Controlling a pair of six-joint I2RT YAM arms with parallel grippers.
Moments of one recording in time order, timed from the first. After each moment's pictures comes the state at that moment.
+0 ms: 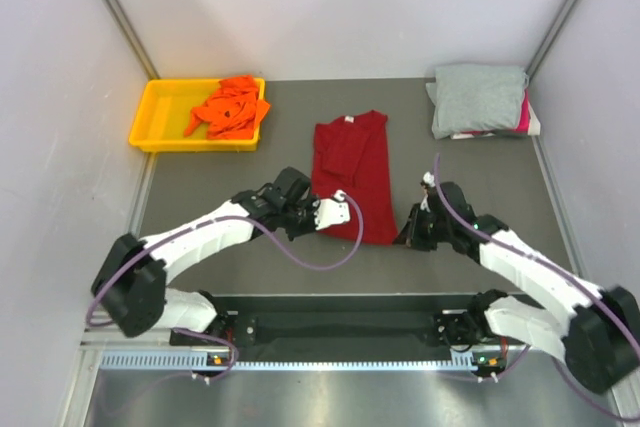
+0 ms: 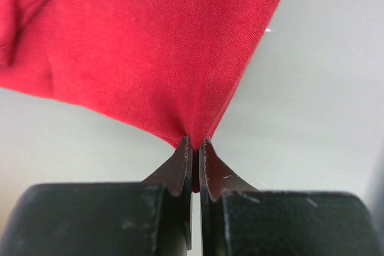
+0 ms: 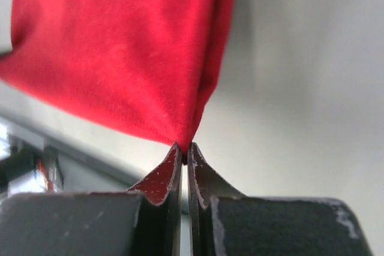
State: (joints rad) left arm -0.72 1.41 0.86 -0.38 0.23 0.70; right arm 0.46 1.09 0.55 -0.36 -0.24 0.70
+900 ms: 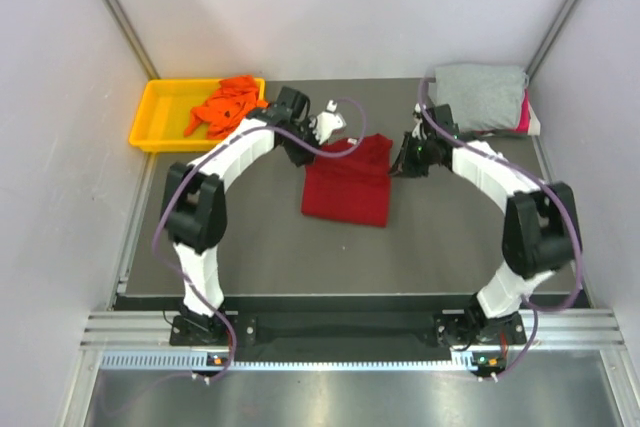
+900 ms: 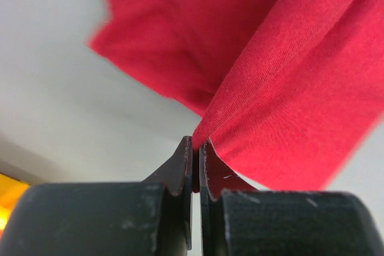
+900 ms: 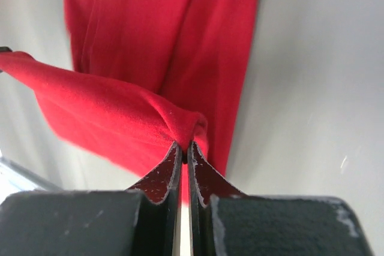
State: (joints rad) left arm -0.44 1.89 1.58 -0.72 0.33 0.61; right arm 0.30 1.61 1.15 -0.48 -0.30 0.53
